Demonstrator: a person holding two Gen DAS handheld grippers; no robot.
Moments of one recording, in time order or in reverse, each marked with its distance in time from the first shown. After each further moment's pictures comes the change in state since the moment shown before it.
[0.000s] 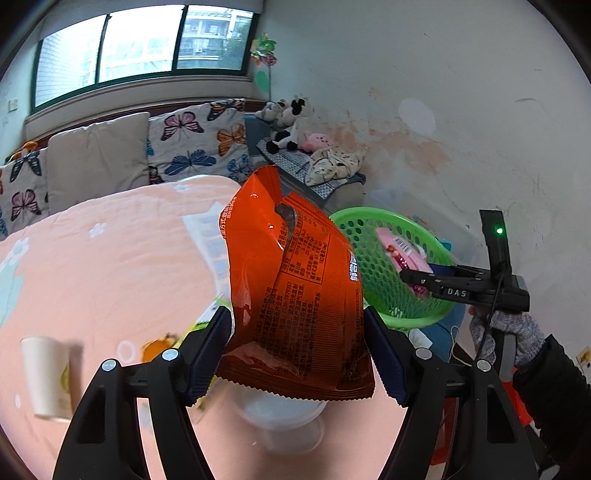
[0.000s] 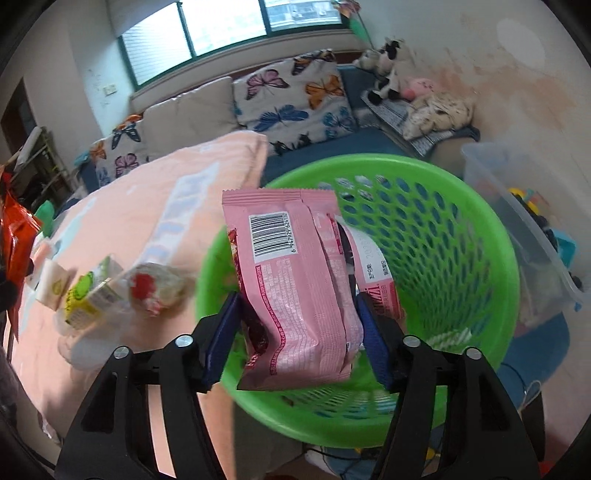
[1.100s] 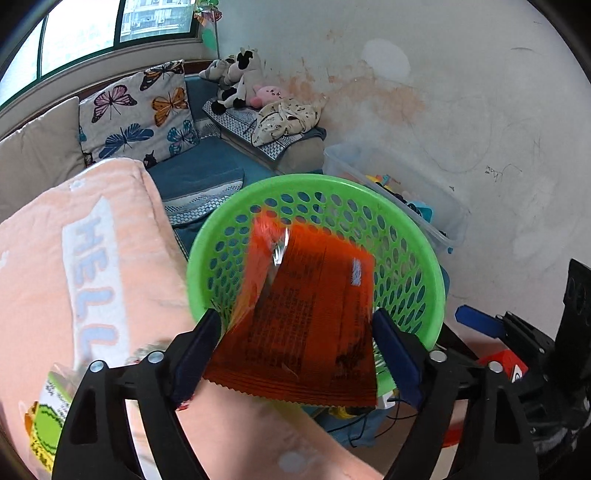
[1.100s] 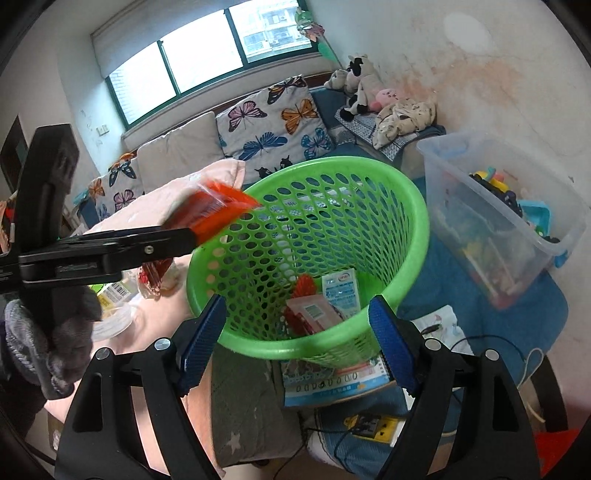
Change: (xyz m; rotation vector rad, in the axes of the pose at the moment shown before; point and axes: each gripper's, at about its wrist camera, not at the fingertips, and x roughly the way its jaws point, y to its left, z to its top) left arm 0.144 -0.106 0.044 0.063 0.183 -0.096; right arm -0.073 -0.038 -0.049 0.105 -0.118 0.006
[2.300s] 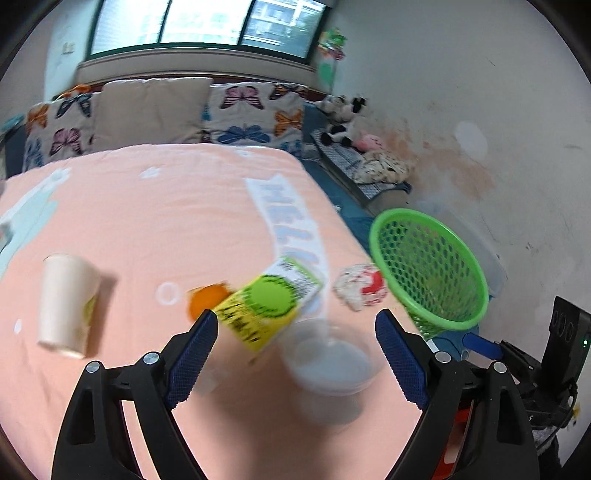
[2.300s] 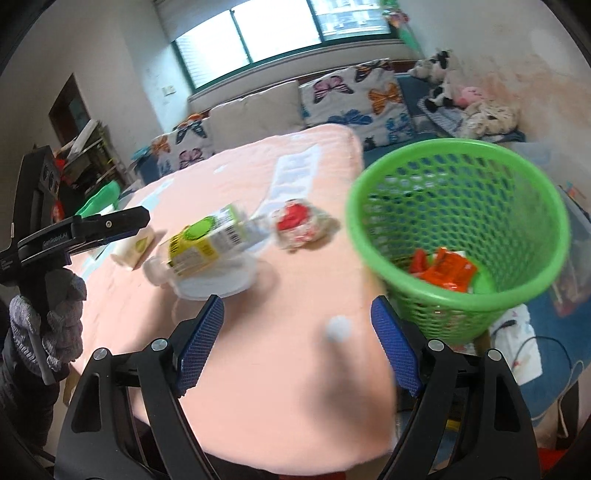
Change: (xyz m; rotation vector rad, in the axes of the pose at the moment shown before) left arm -0.163 0.151 -0.120 -0.309 -0.168 0.186; right arm 0.017 0.143 -0.035 -0.154 0.085 0.217
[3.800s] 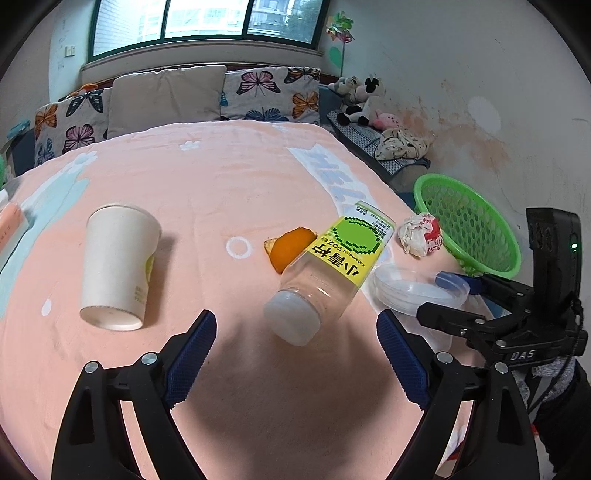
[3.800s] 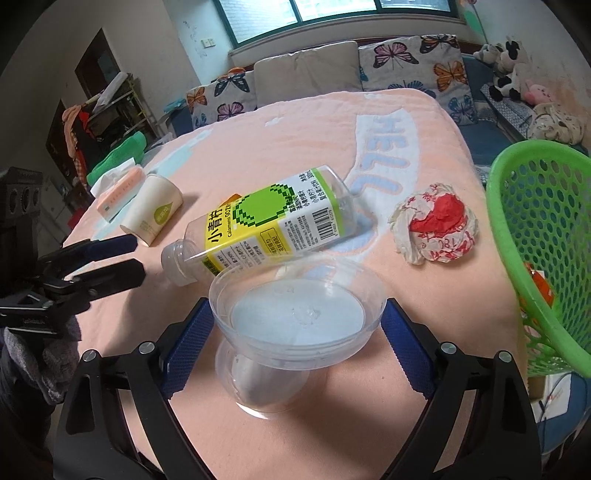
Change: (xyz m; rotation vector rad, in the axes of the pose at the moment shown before) left arm -0.002 0.056 -0.039 0.077 0.059 0.058; right arm 0.099 0.065 0.021 -0.109 0.146 0.115
